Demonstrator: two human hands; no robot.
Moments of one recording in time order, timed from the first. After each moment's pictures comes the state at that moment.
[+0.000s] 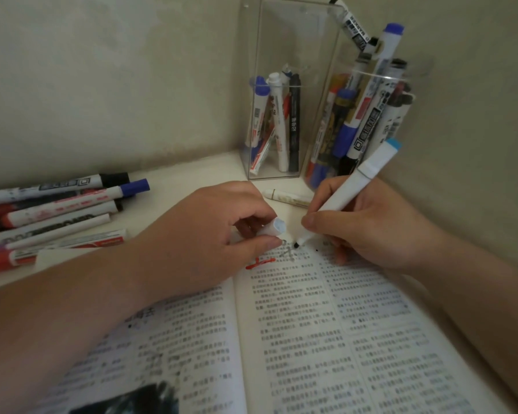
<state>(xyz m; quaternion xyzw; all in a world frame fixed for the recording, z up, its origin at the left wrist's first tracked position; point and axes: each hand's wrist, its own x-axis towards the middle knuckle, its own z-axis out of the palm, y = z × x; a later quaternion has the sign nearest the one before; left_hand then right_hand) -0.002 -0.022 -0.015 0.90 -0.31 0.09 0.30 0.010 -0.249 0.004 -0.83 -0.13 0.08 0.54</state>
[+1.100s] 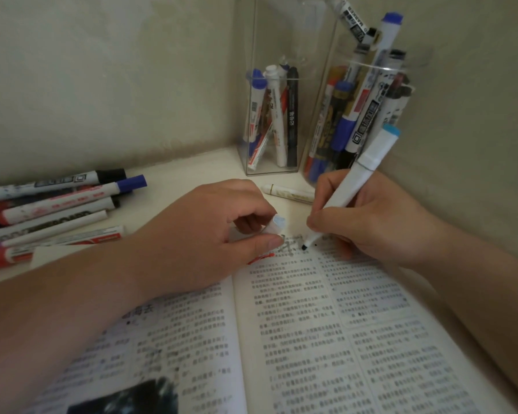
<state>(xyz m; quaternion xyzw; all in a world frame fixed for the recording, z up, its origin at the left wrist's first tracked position) -0.004 -0.022 -0.014 0.90 -0.32 0.06 0.30 0.009 -0.252 0.006 -0.83 -0.17 0.08 0.53</state>
